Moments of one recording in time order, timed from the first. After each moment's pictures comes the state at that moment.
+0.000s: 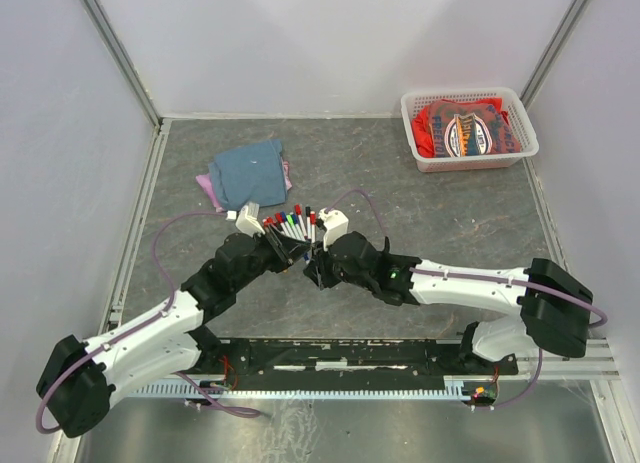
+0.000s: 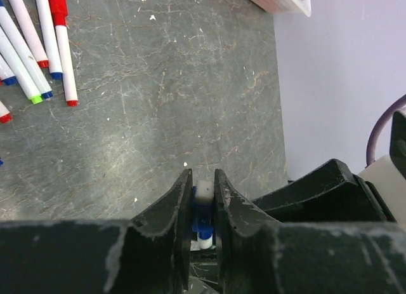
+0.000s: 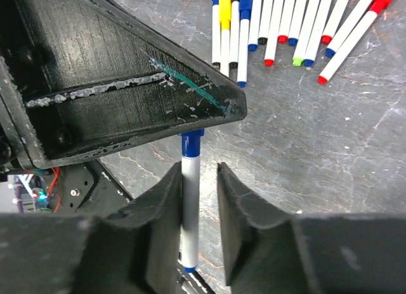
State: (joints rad) left arm -0.72 0.85 0.39 0.14 -0.03 -1.04; right arm 1.14 1.40 0.81 0.07 0.17 0.56
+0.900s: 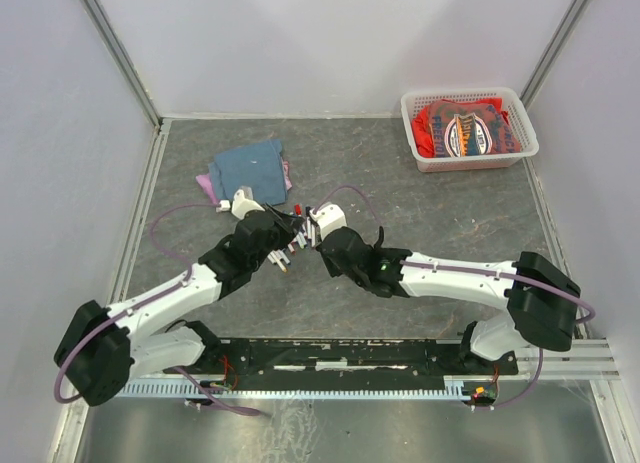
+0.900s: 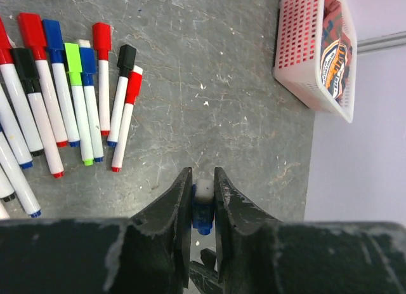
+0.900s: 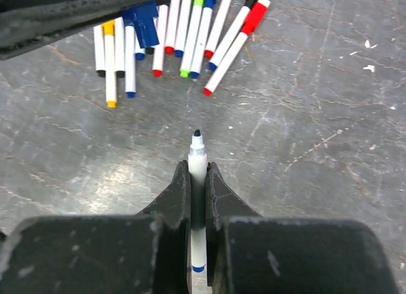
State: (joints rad) left arm -0.71 1.07 0.57 0.06 -0.33 -1.16; right arm 1.12 1.47 0.90 -0.08 0.41 0.33
